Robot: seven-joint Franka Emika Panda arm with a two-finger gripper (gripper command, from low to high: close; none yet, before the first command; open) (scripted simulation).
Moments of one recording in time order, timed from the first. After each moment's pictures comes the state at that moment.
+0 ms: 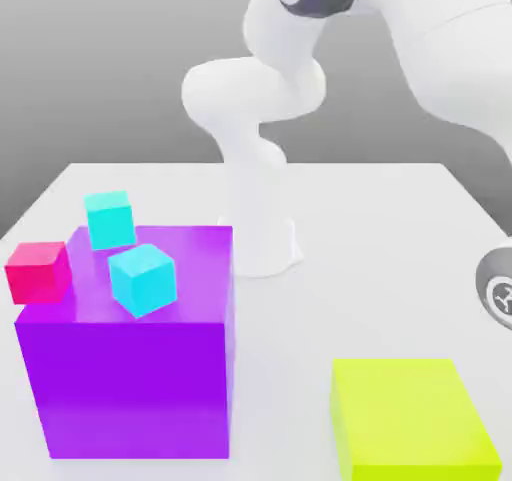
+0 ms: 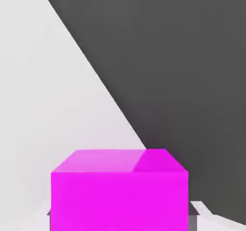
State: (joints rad) arm 0.44 0.67 0.12 -1.92 -0.14 2.58 0.45
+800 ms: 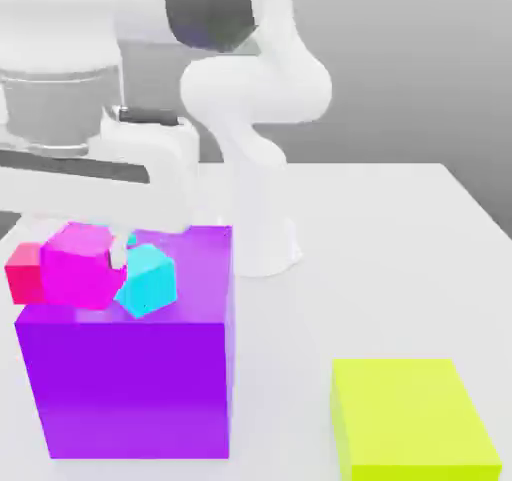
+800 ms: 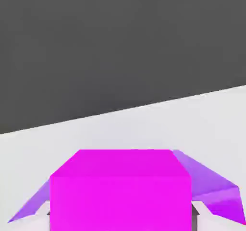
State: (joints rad) arm -0.12 -0.16 -0.26 -2.23 -0.07 2.08 0.81
